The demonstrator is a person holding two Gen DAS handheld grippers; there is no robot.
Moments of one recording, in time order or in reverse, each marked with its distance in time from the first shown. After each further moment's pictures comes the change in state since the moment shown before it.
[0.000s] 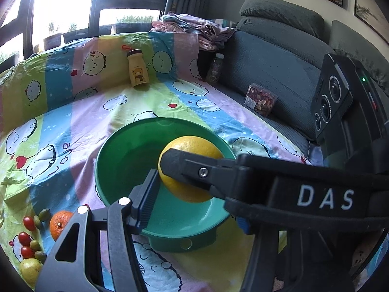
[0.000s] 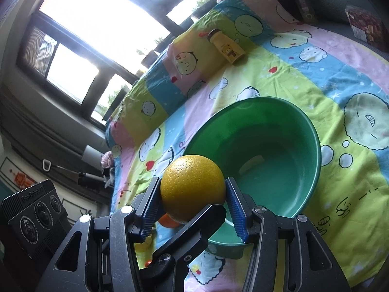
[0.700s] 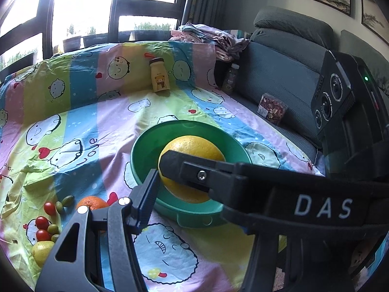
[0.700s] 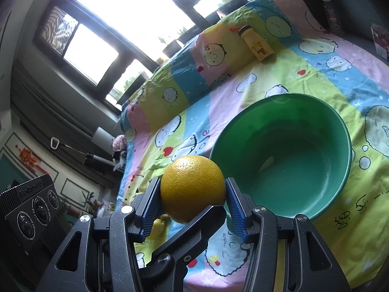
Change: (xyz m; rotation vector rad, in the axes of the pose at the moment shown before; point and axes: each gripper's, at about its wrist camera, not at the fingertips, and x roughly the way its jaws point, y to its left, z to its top) left arm -0.046 0.012 -0.015 -0.038 -0.053 0.085; right arm 0.003 0.040 -0.019 -0.121 0.035 0.057
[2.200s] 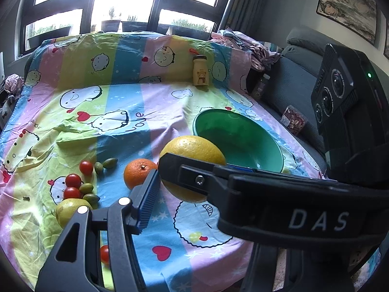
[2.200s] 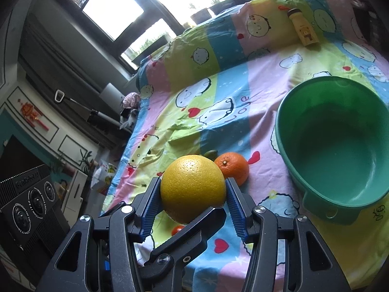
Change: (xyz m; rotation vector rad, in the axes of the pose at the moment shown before) left arm -0.054 0.062 -0.041 -0.174 -0.016 0.089; right arm 0.050 0.073 -0.038 -0.180 0.170 0.006
